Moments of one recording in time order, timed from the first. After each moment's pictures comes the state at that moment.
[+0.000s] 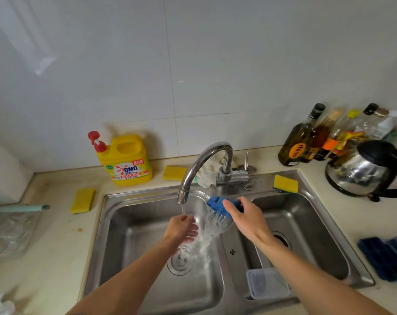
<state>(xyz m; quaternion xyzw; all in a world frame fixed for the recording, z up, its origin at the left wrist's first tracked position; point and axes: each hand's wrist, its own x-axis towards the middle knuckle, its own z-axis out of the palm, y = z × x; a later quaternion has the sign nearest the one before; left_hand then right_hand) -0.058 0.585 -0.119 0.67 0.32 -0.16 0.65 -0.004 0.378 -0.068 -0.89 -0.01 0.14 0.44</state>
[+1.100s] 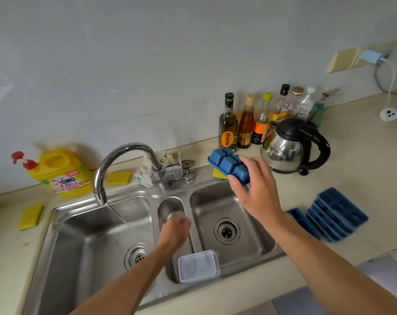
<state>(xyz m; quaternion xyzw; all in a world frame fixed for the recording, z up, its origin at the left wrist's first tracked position) -0.052 0.365 -0.093 0.89 0.20 -0.12 0.39 0.031 0.126 -0.024 -0.85 -0.20 -0.31 0.37</state>
